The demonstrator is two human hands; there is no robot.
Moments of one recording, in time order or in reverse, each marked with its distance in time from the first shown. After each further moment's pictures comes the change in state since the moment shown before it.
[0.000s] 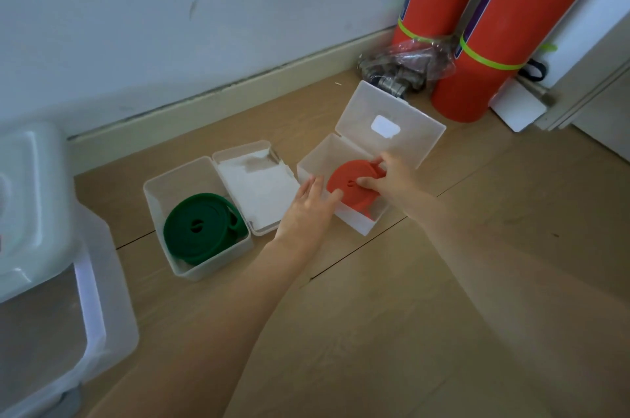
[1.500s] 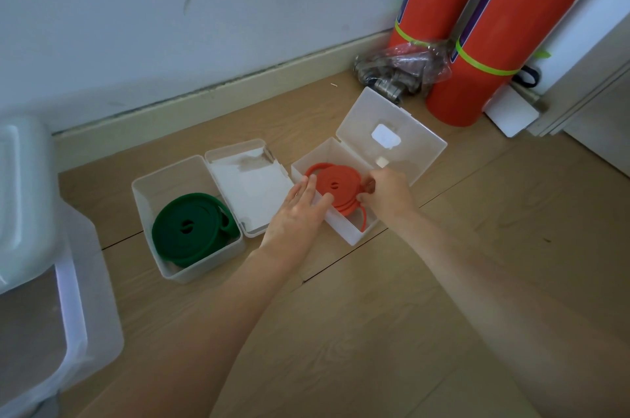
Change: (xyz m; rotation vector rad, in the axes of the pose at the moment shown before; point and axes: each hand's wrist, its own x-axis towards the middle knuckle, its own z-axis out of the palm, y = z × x) left_hand -0.010 -0.014 0.025 -0.268 -0.045 0.025; right_hand -0.018 0.002 0.008 -0.283 0.078 -0.151
